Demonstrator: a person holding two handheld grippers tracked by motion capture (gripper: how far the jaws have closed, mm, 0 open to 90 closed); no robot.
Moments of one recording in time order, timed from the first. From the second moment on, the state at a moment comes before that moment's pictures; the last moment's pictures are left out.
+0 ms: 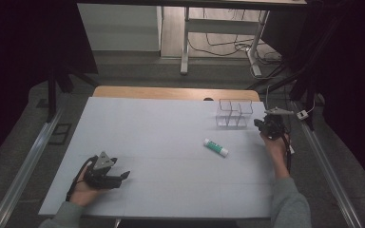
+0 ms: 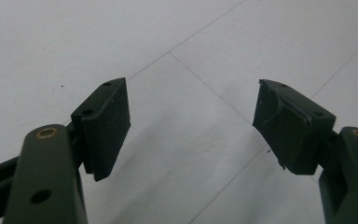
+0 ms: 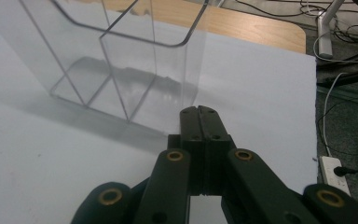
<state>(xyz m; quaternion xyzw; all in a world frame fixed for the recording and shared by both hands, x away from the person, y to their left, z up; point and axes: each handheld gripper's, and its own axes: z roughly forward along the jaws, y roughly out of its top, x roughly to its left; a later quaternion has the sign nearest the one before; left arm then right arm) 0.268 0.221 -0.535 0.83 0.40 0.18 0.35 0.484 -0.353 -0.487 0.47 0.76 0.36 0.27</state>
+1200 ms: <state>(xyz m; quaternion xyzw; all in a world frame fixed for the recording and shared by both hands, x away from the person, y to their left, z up) 0.269 0.222 -0.539 0.84 0.39 0.18 0.35 0.526 -0.346 -0.488 0.44 0.78 0.36 0.25</state>
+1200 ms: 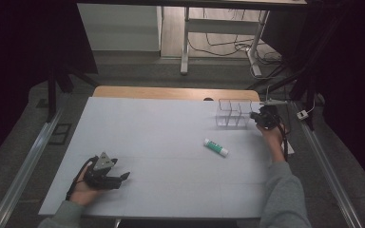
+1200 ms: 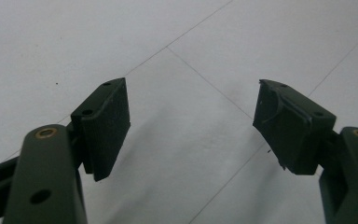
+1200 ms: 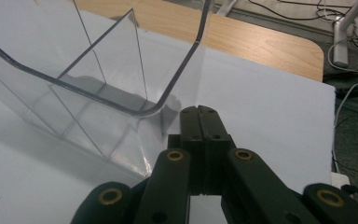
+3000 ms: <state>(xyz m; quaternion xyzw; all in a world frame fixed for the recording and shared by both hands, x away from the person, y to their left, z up) 0.271 0.222 -0.539 0.84 0.38 0.17 0.35 0.532 -0.230 -0.490 0.36 0.83 0.36 0.23</state>
